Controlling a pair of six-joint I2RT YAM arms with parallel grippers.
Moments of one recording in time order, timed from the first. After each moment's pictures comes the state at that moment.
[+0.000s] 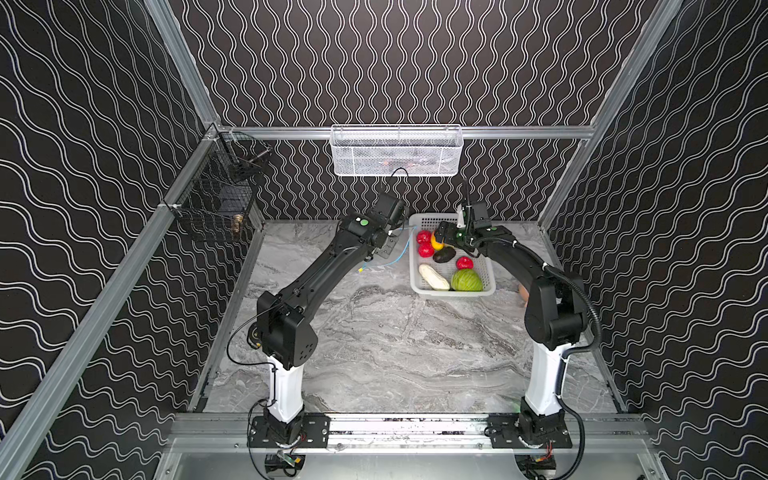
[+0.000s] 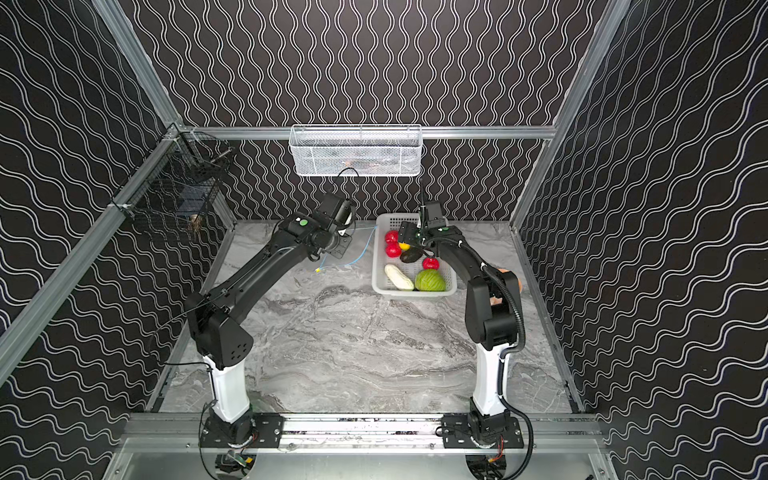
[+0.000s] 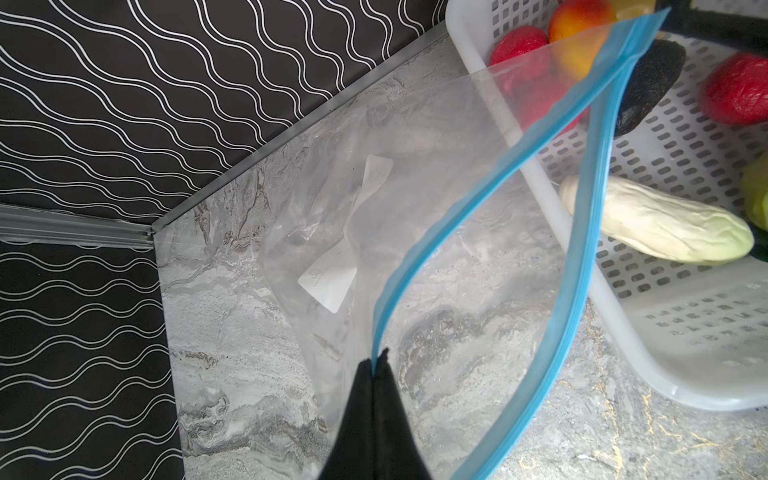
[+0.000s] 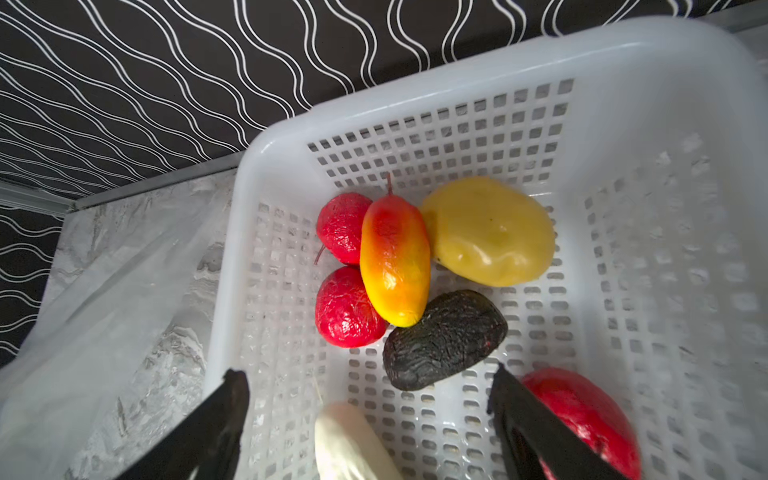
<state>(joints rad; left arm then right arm) -0.60 1.93 2.01 -1.03 -0.42 0.03 0.27 2.05 1.72 -0.42 -0.10 0.44</state>
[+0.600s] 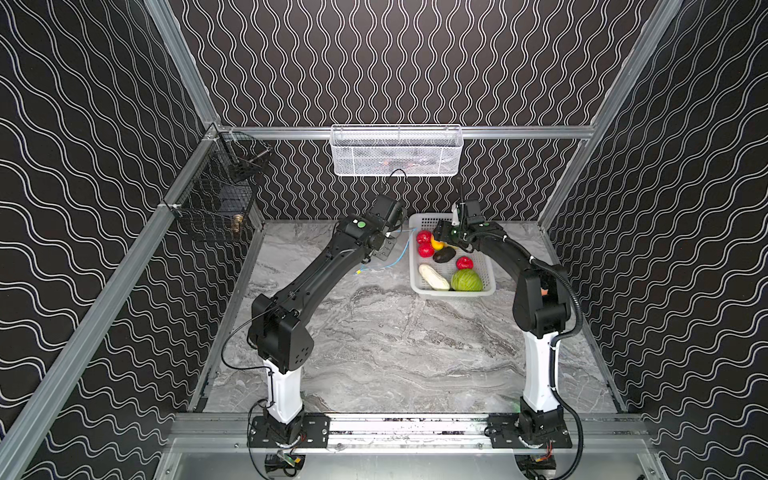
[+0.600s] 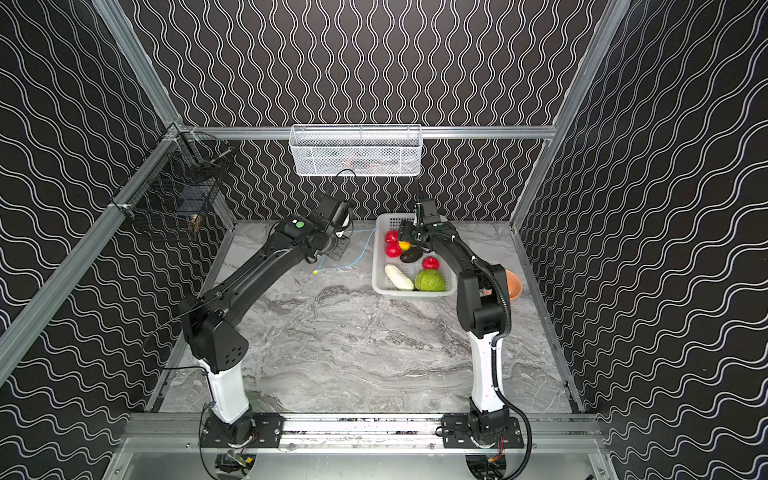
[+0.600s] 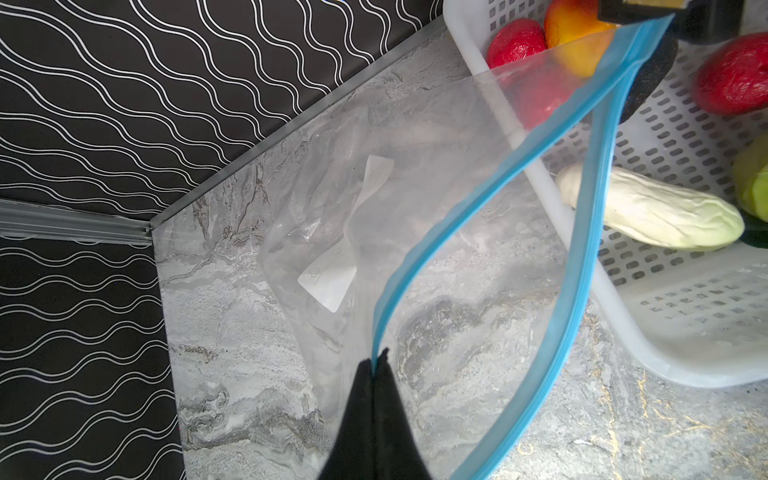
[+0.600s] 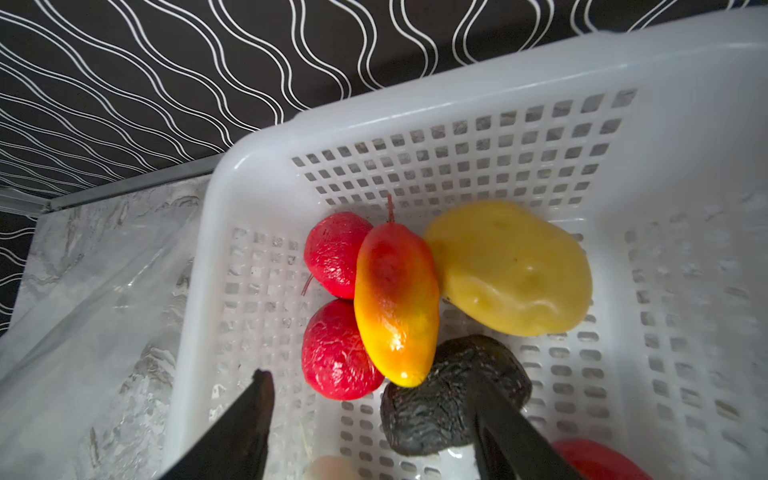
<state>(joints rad) -0.60 1.89 1.97 -1.02 -0.41 0.03 0.27 2.20 1.89 -0.46 -0.11 0.42</state>
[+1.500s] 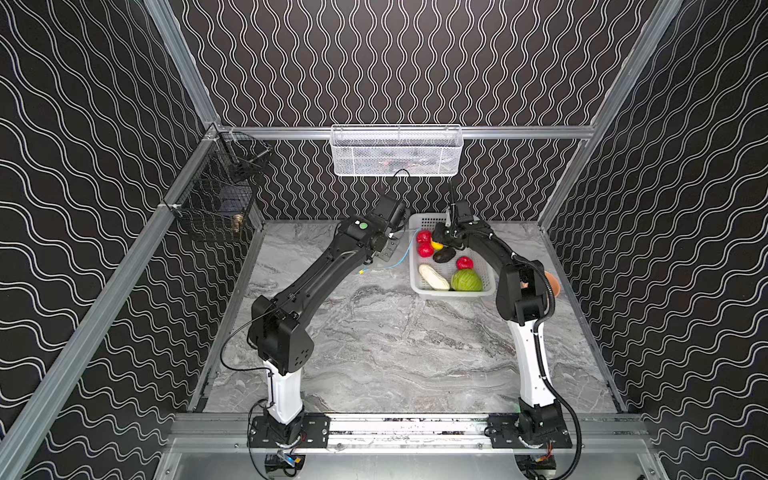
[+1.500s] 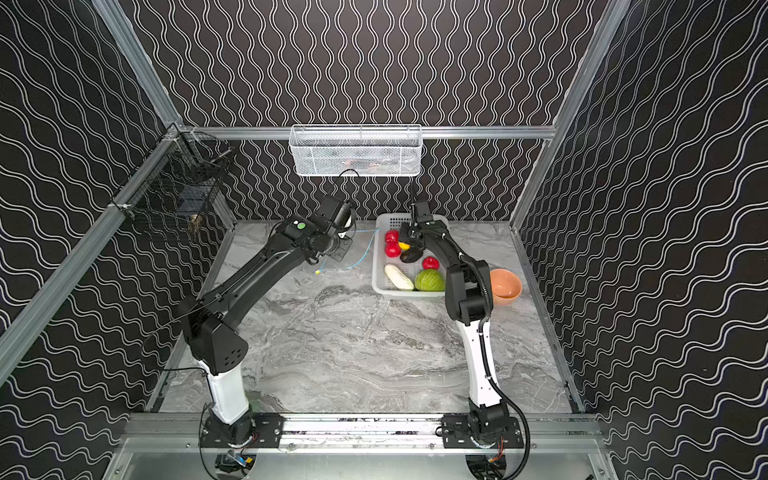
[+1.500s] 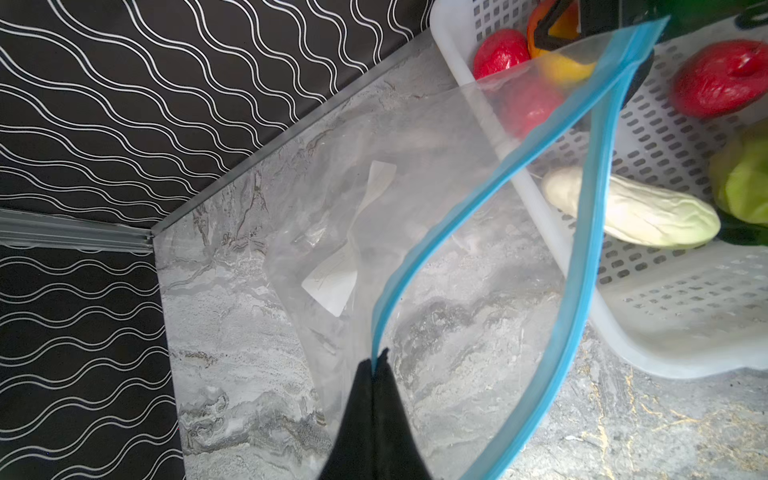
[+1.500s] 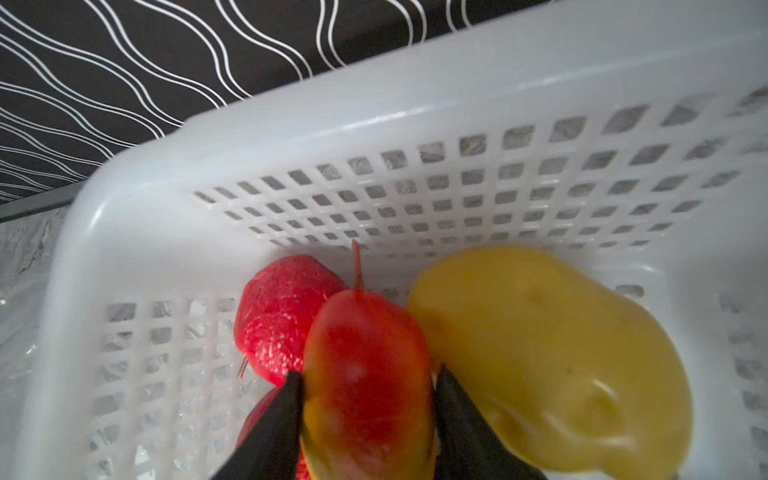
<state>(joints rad) -0.62 1.89 1.99 -1.03 -0.42 0.03 0.27 2.45 2.15 -0.53 -0.09 0.43</state>
